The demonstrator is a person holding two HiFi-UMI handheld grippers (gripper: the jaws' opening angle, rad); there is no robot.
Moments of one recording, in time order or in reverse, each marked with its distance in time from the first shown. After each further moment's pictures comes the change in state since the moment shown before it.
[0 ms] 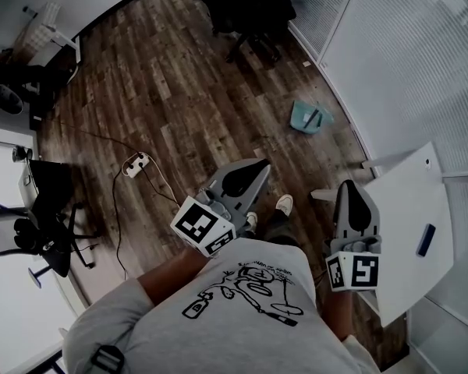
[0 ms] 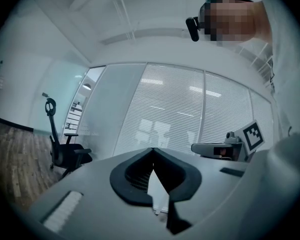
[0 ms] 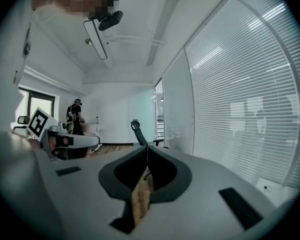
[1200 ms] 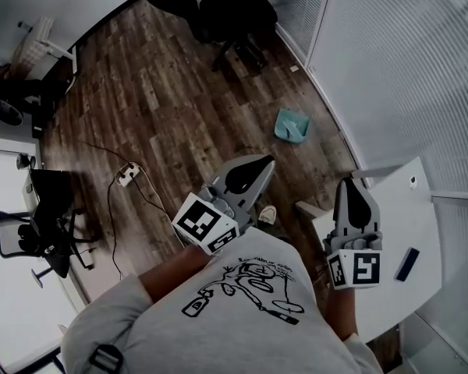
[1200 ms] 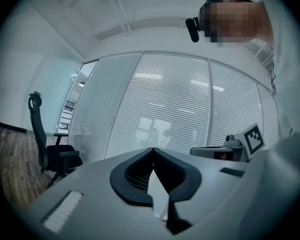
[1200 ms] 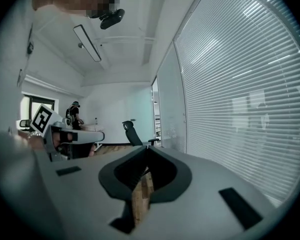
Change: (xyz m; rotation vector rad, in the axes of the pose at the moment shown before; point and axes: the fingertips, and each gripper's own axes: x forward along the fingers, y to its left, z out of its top) left arm 0.217 -0.035 -0.005 0.023 0.027 0.001; right arm 0.056 -0.203 -0.008 0.030 0.004 0.047
